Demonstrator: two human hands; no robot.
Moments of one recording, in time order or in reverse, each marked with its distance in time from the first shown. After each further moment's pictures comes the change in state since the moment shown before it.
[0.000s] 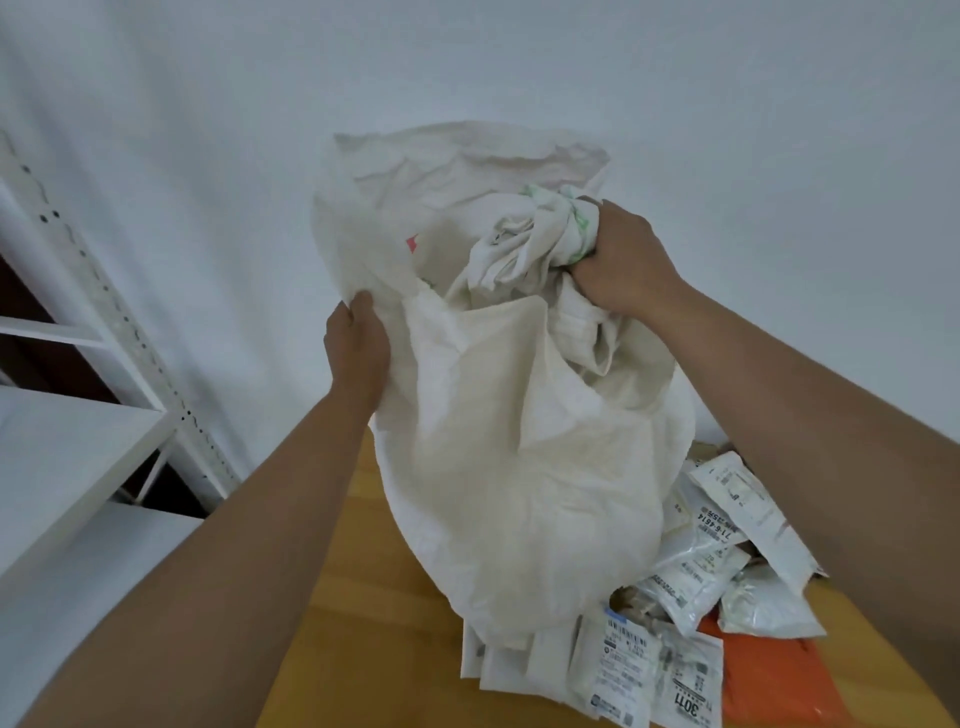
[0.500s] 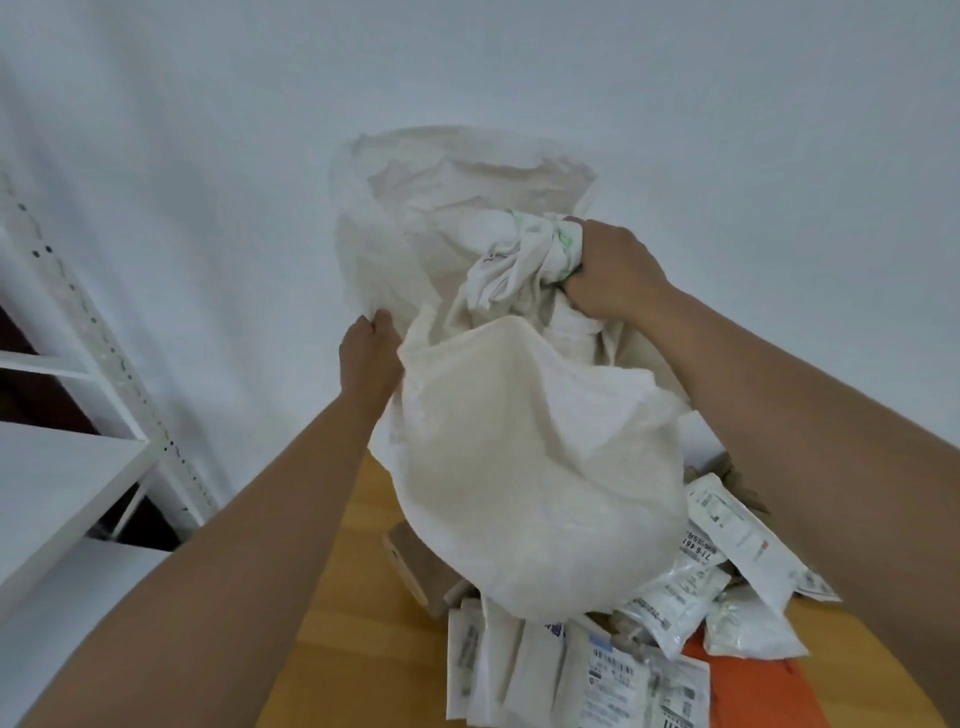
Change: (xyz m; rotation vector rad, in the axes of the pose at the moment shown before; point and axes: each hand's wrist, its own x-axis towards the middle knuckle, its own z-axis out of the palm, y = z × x) left_hand -0.011 0.024 0.017 0.131 -0.054 0.153; right_hand 0.003 -0.012 -0.033 -0.201 0.010 -0.061
